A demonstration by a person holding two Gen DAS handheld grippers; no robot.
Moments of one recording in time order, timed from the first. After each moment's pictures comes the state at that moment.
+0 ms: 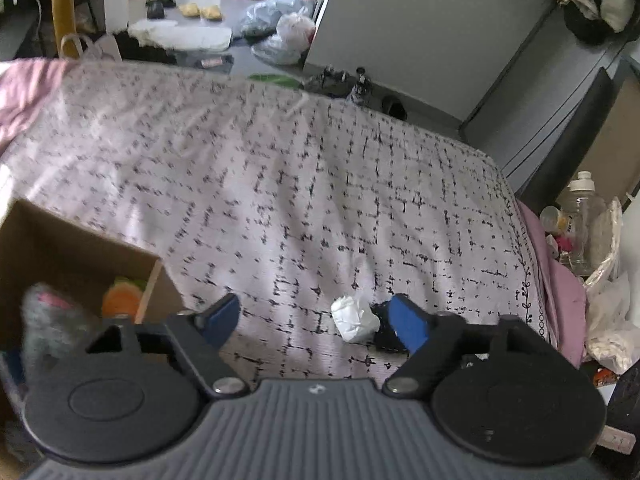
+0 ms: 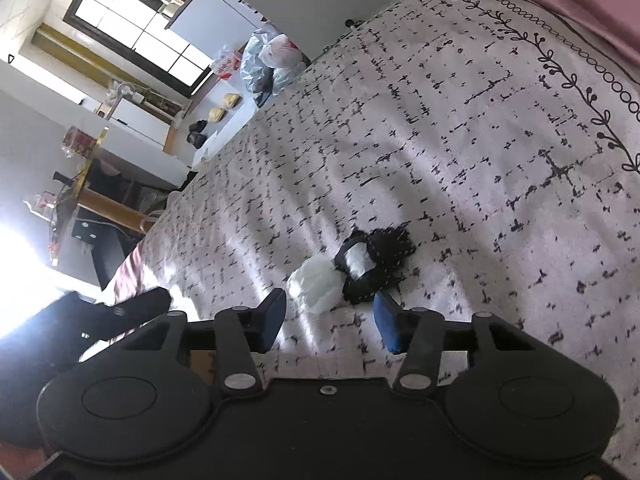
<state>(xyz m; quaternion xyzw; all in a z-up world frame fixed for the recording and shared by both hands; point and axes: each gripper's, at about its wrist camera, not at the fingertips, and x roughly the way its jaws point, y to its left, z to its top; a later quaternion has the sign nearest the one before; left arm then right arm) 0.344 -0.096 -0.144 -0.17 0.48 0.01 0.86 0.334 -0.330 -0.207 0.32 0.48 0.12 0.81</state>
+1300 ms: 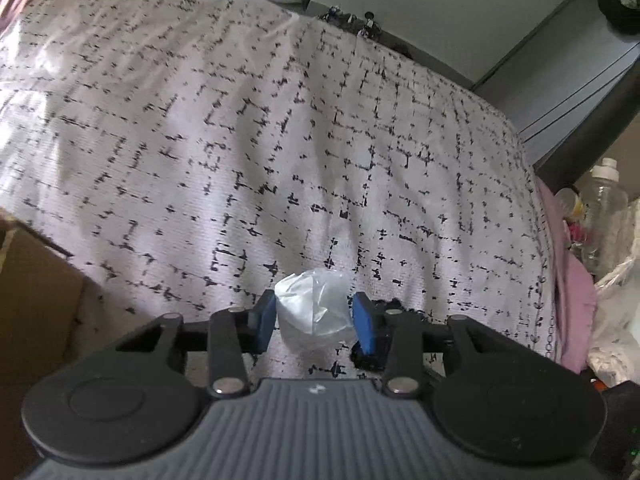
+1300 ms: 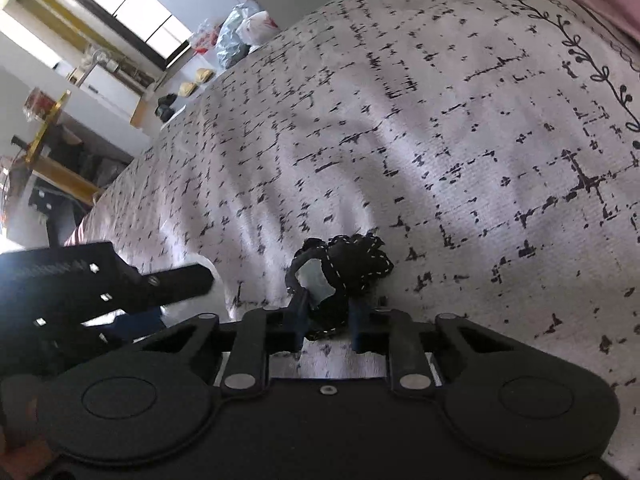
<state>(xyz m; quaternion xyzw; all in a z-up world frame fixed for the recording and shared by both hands) 0.394 -0.123 -0.201 -0.21 0.54 0.00 0.81 0.360 -0.312 -0.254 0.24 0.51 0.10 0.82</state>
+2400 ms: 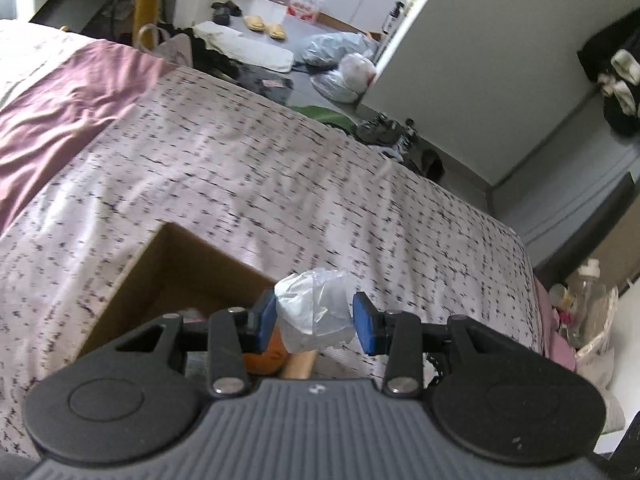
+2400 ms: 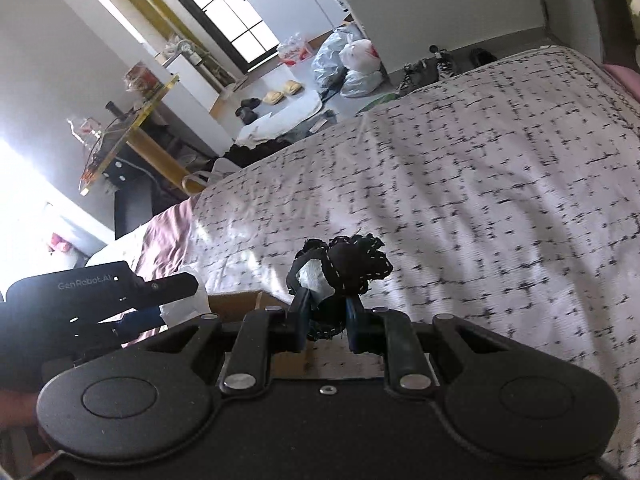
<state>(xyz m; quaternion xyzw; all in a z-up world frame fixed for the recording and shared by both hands) 0.301 0.033 -0.095 -0.25 0.44 0.07 0.86 0.306 -0.213 -0.129 0.21 0.45 0.19 0.85</state>
